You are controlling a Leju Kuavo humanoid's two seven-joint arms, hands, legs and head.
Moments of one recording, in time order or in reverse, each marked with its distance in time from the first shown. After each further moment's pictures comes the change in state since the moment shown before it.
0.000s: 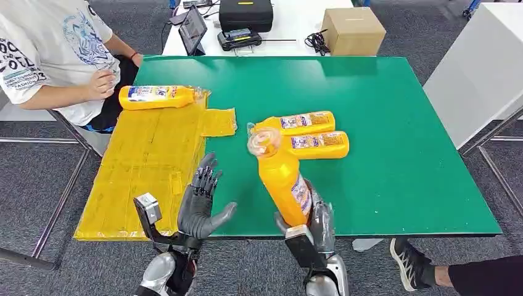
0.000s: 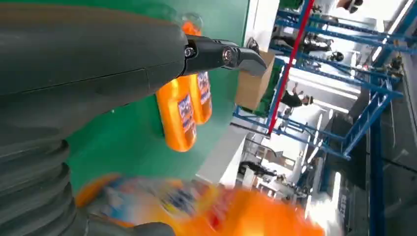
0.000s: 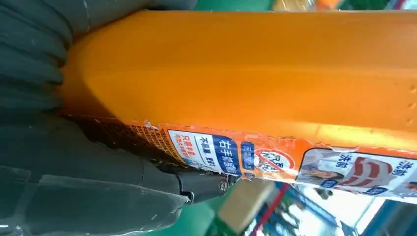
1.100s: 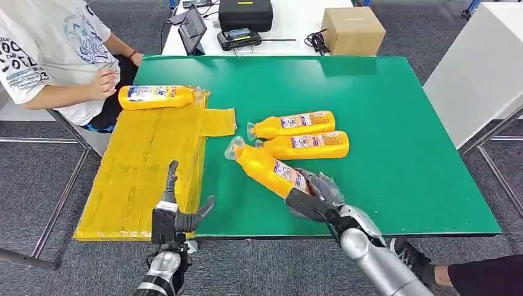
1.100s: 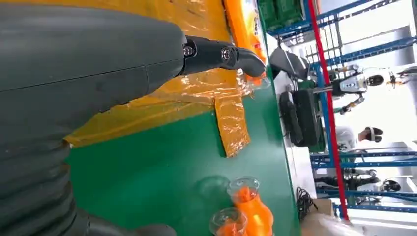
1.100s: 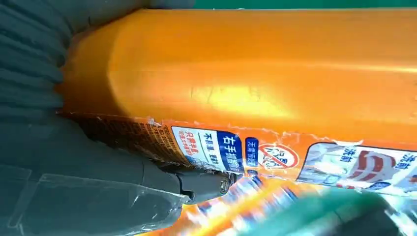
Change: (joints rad) left arm -0.102 -0.035 0.227 0.360 -0.400 0.523 -0.266; right arm -0.285 -0.411 0.292 -0.017 -0.108 0.407 0.468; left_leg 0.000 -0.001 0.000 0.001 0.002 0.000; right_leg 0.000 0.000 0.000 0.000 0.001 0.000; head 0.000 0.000
